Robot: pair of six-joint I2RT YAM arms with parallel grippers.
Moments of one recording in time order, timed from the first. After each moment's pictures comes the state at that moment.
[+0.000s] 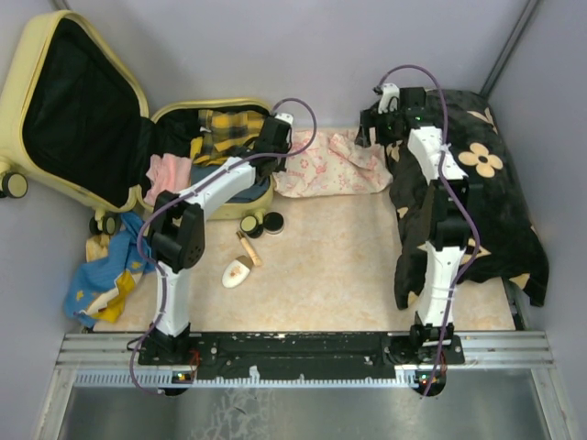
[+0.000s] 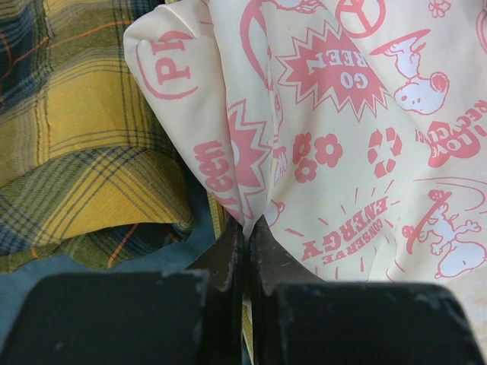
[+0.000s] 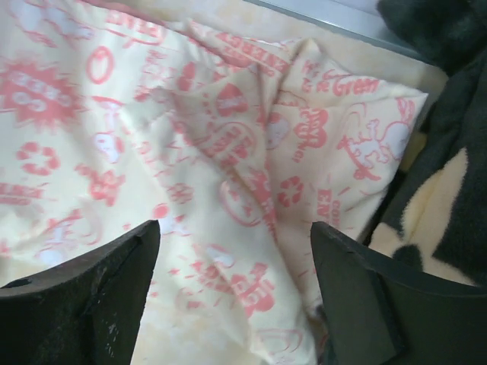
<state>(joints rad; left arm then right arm) -0.54 2.10 1.77 -0.33 -0.37 -0.11 0.06 2.21 2.01 -0.52 -0.41 -0.12</state>
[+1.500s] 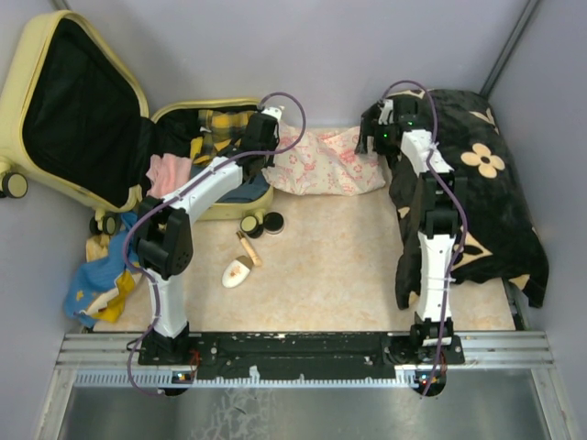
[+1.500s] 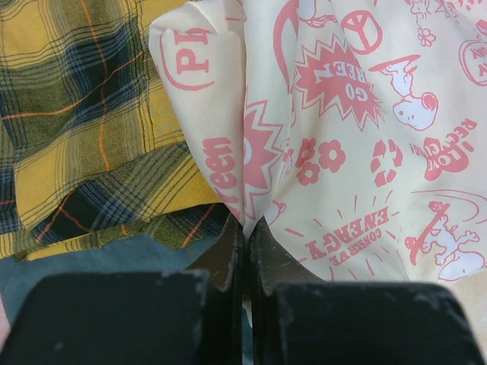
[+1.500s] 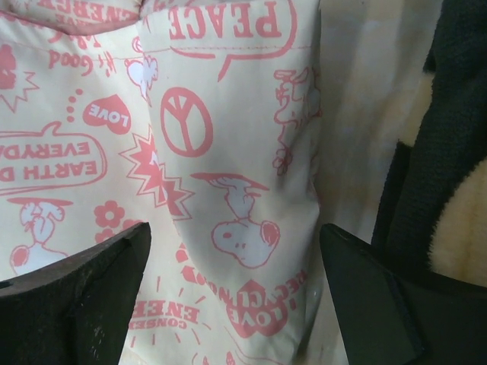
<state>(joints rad) -0.51 1.99 1.70 -0.31 -0.40 -0.05 0.04 2.40 2.13 -0.56 -0.34 0.06</state>
